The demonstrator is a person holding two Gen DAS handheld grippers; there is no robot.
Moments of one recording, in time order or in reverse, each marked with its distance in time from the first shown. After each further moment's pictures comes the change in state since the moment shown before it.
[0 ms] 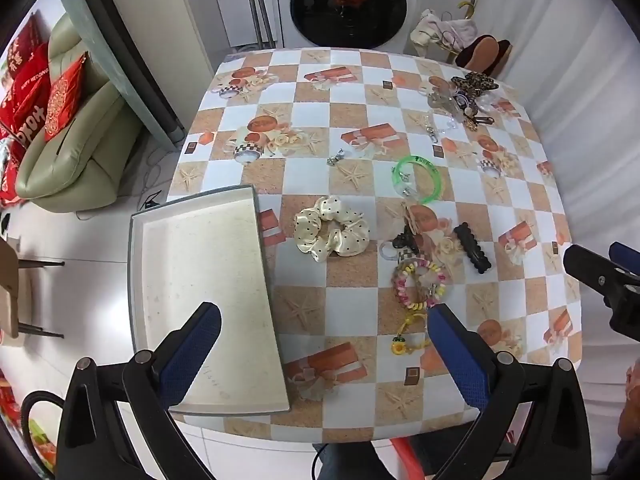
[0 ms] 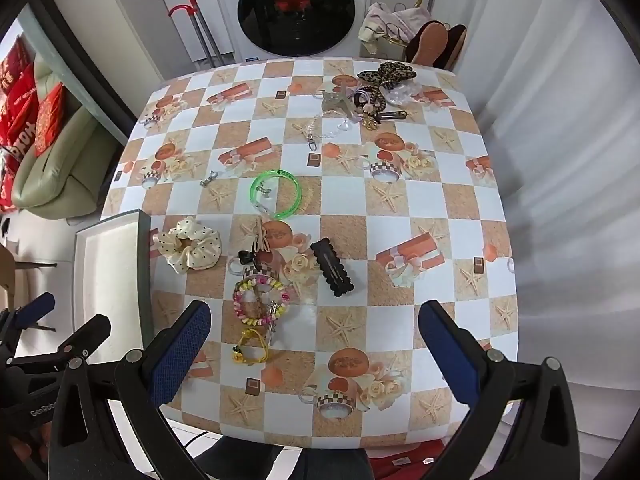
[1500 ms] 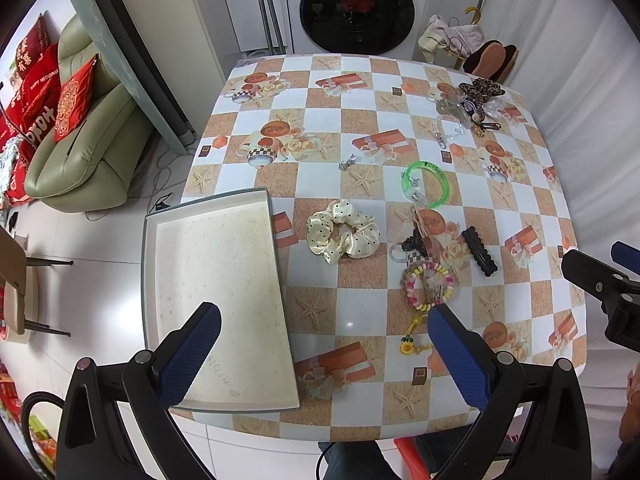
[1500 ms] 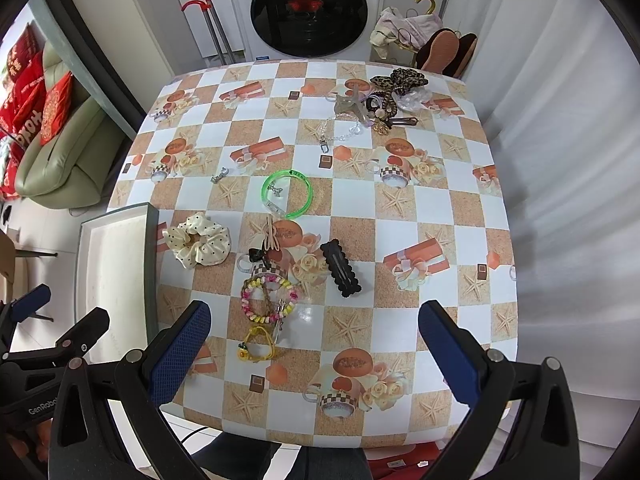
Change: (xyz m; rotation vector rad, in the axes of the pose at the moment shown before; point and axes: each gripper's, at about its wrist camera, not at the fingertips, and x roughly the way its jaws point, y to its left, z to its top) left arm -0.007 0.001 0.002 0.009 -0.017 0.027; right arm -0.005 0.009 0.002 -0.017 0.012 0.001
